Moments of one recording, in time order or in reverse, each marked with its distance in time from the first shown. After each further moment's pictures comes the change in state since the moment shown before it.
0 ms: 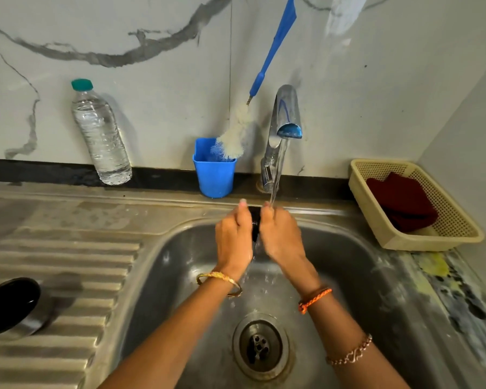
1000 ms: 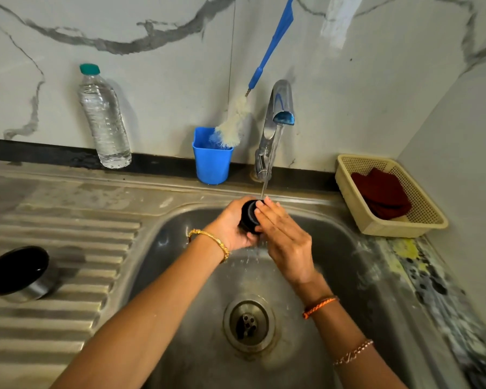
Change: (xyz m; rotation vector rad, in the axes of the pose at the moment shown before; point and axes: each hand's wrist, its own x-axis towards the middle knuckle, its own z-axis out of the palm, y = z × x) left_hand 0.003 0.037 -0.014 -0.467 -0.535 -0.985; right_hand -0.029 0.063 -0.013 -0.274 0.425 -1.255
